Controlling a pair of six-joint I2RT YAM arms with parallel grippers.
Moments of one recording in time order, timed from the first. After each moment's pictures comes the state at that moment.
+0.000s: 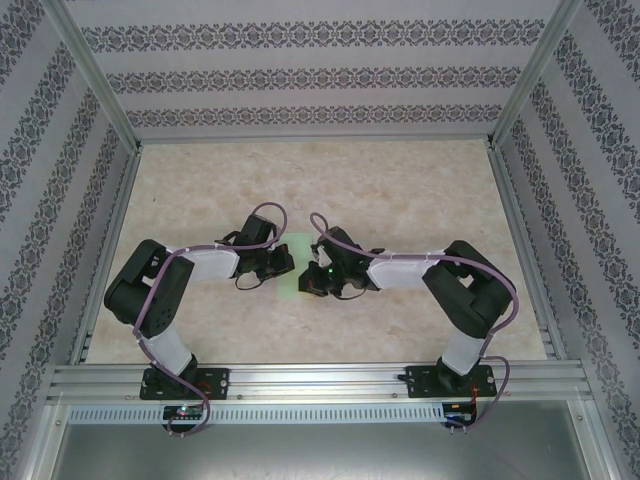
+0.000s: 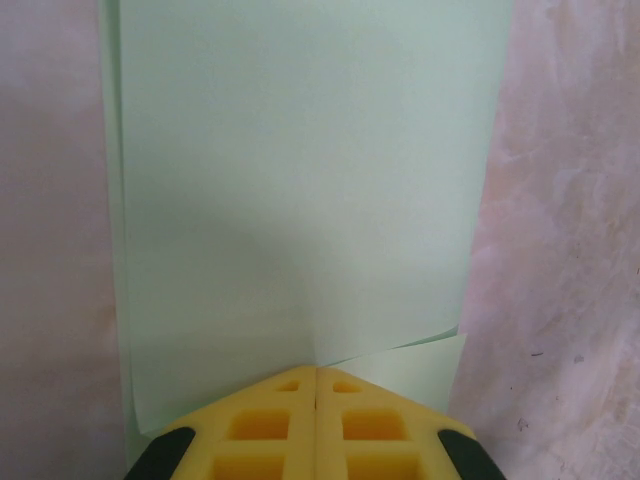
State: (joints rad) left arm -0.49 1.72 0.78 -0.06 0.38 -0.79; right arm 0.79 1.77 0.88 0.00 -0.51 0.92
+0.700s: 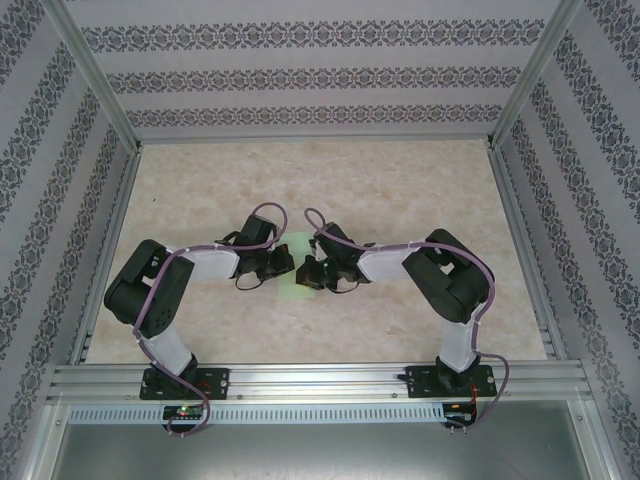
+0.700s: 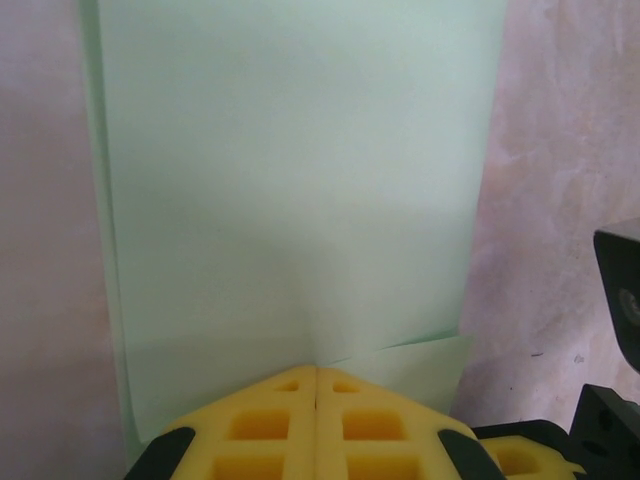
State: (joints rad) left arm -0.49 1.72 0.78 -0.05 0.38 -0.79; right arm 0.76 1.89 0.92 0.03 -0.48 0.91
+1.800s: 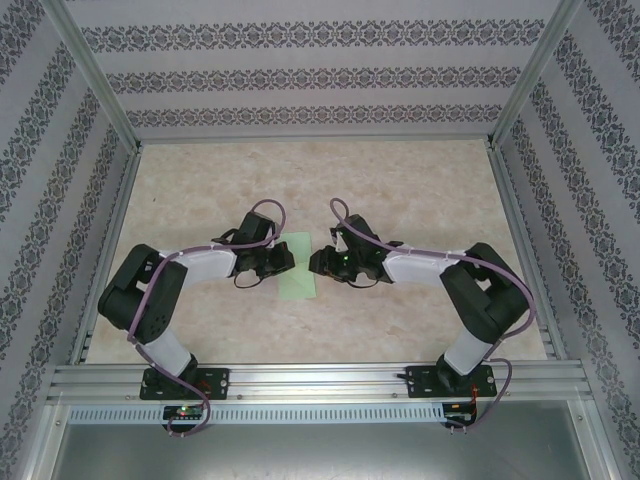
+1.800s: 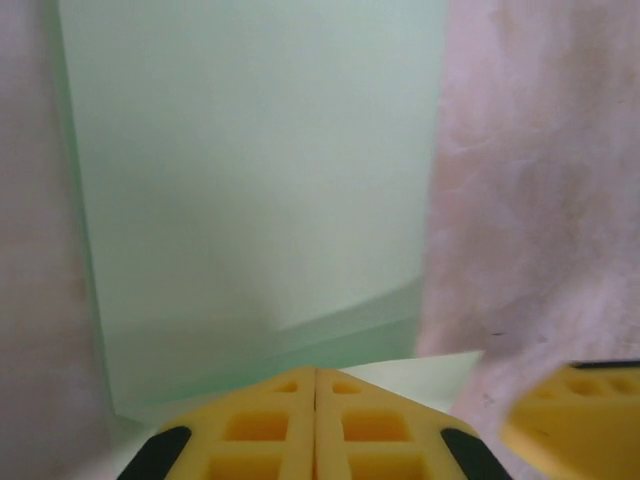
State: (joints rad) left arm -0.49 1.65 0.80 -0.11 0.39 -0.79; right arm 0.67 1.70 0.83 -0.02 -0.42 0.85
